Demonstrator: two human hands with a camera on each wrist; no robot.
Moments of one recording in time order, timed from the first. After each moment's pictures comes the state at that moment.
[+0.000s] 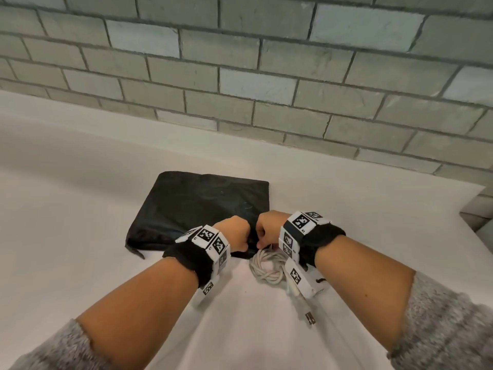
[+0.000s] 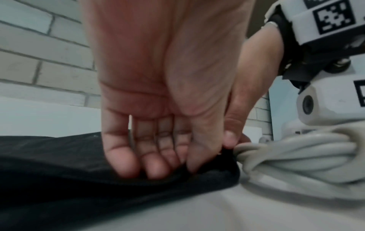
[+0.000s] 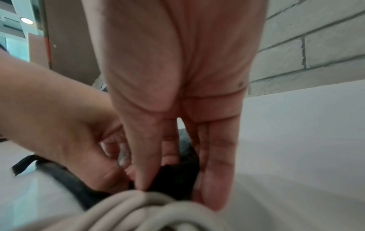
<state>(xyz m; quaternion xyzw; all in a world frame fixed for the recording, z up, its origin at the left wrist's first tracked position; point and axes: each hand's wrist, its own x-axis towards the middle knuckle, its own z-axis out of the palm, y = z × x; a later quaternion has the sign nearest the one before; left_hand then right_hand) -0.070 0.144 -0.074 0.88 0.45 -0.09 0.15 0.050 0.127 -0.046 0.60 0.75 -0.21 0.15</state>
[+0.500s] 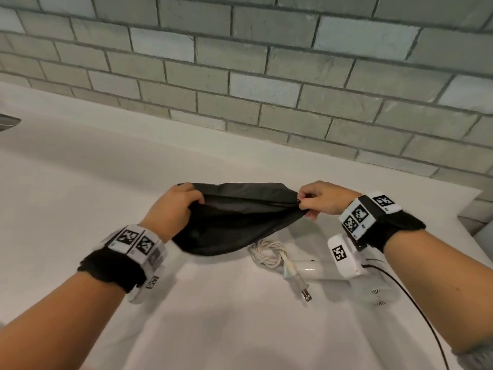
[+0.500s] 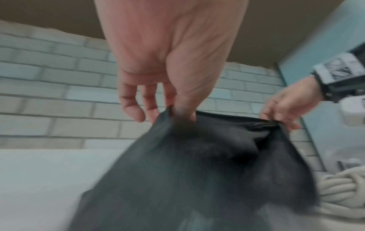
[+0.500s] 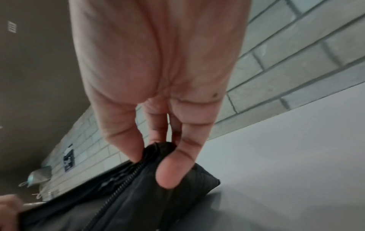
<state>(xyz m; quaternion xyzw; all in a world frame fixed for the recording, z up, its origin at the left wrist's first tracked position) -0.186 0.117 -0.048 0.83 0.50 0.22 0.09 0.130 0.094 0.002 0.64 0.69 -0.32 -0.13</state>
